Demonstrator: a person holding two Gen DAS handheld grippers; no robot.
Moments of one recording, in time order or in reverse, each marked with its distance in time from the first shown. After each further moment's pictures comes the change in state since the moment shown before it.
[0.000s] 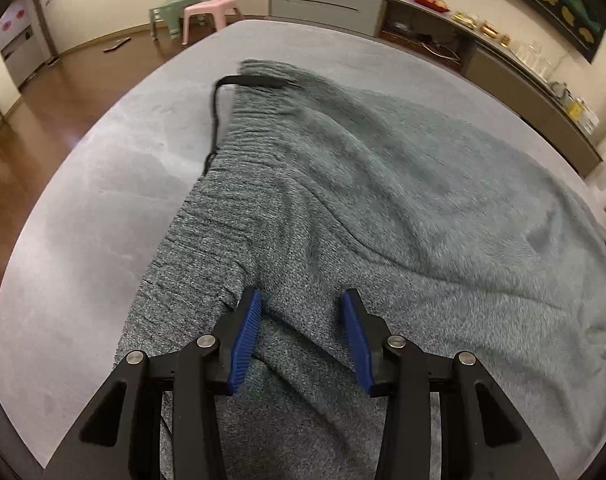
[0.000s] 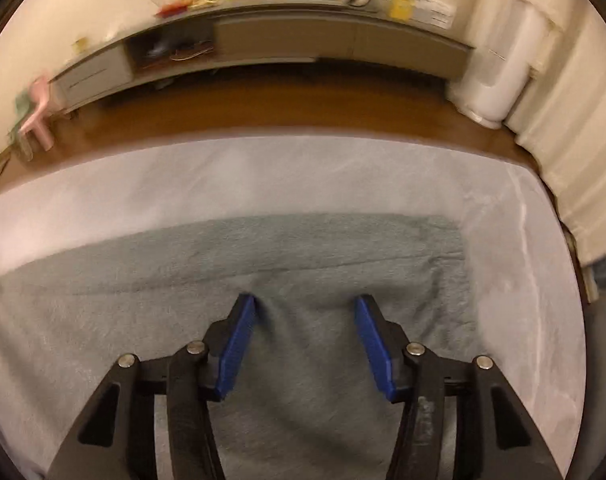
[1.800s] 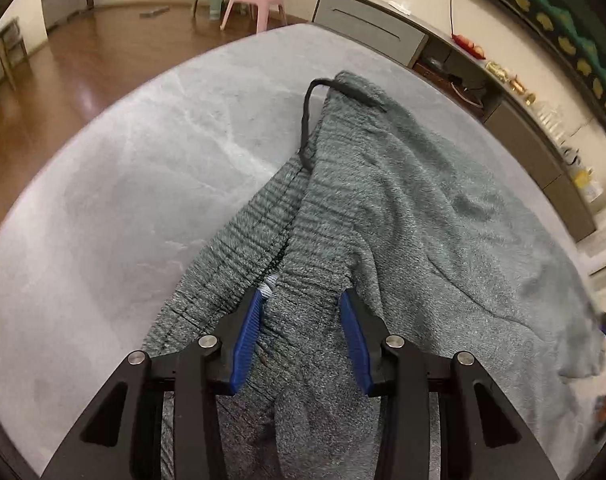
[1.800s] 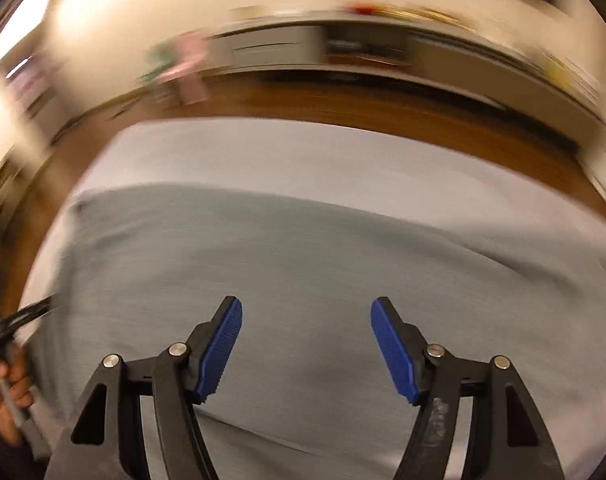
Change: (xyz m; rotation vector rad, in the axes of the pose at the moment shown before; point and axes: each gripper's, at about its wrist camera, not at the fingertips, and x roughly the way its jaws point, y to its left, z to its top) left arm -0.001 0.031 -0.015 -0.167 -0.055 -0.044; right arm -0.073 0.285 -0.075 -0.198 -0.010 0.298
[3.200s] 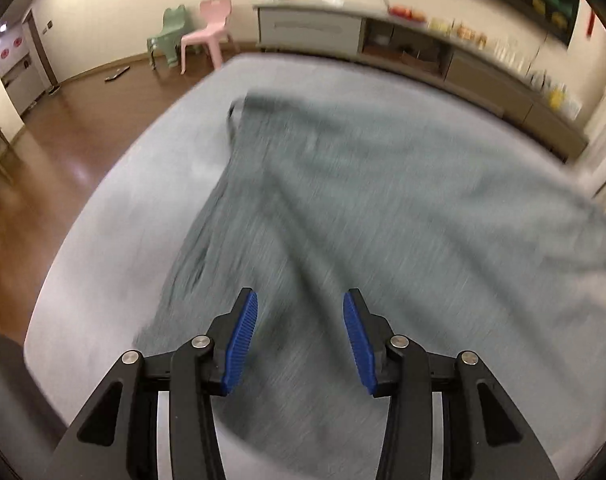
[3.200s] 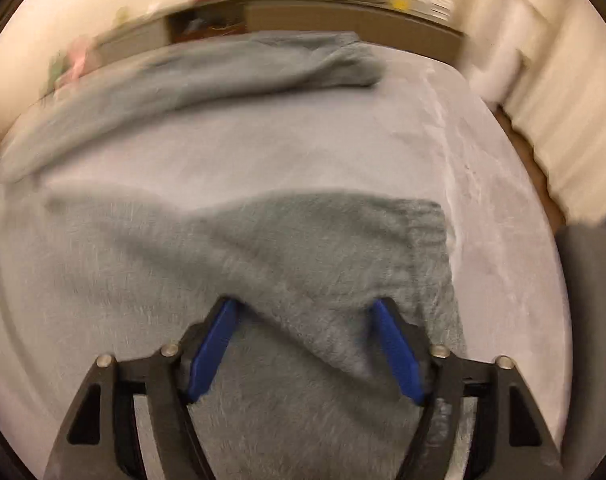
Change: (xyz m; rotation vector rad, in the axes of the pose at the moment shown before) left arm -0.057 -0.025 -0.063 0.262 0.005 0.084; right arm -0.143 -0.248 -0.219 0.181 0.017 -0.208
